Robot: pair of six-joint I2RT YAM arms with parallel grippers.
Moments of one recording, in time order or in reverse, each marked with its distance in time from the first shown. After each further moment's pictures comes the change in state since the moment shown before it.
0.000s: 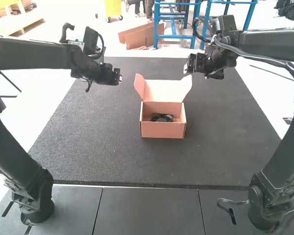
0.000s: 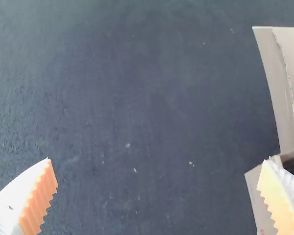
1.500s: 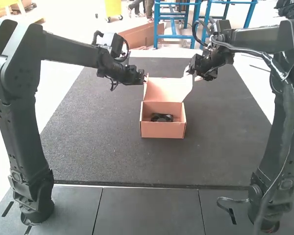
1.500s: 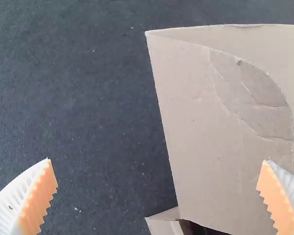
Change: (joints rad) left arm -0.095 0.301 0.207 0.069 0.195 -0.116; right arm -0.061 0.235 0.217 -0.156 -0.229 0.043
